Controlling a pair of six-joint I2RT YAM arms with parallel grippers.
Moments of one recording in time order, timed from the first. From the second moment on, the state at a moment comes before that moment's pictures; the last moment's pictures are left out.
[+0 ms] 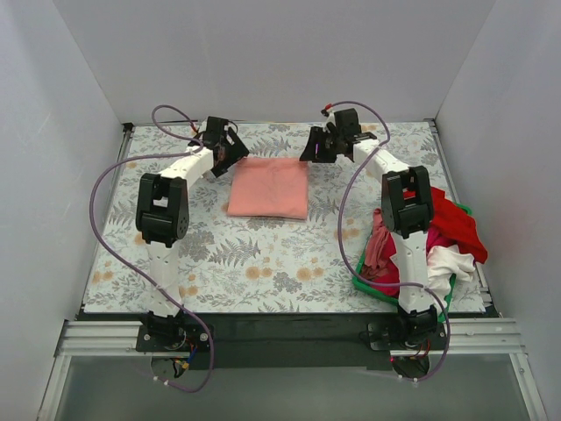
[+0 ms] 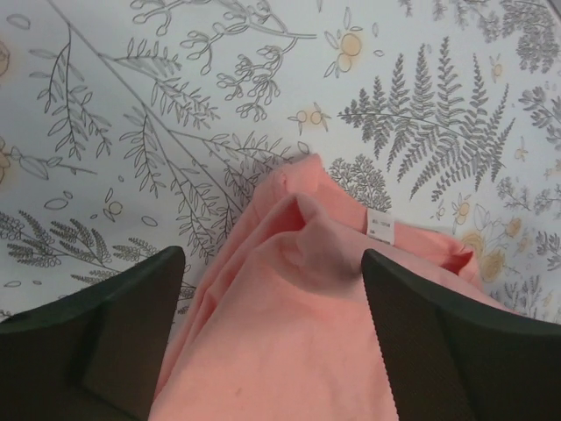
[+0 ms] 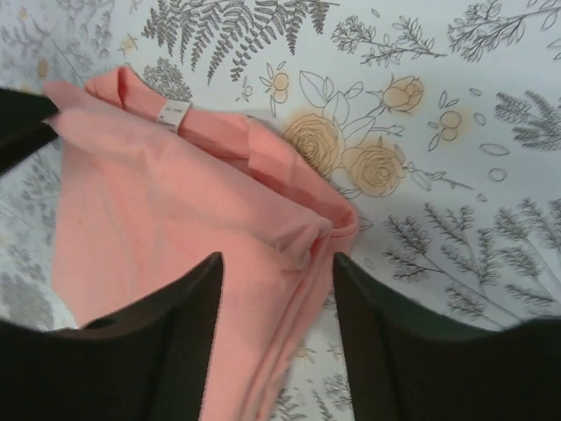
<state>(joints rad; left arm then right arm) -0.23 2.20 1.72 -0.37 -0.10 -0.80 0.32 2.31 1.89 -0.32 -0.45 0.37</state>
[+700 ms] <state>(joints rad) -0.27 1.77 1.30 -0.30 0.05 -0.80 0.42 2.04 1.63 -0.36 -0.26 0.31</state>
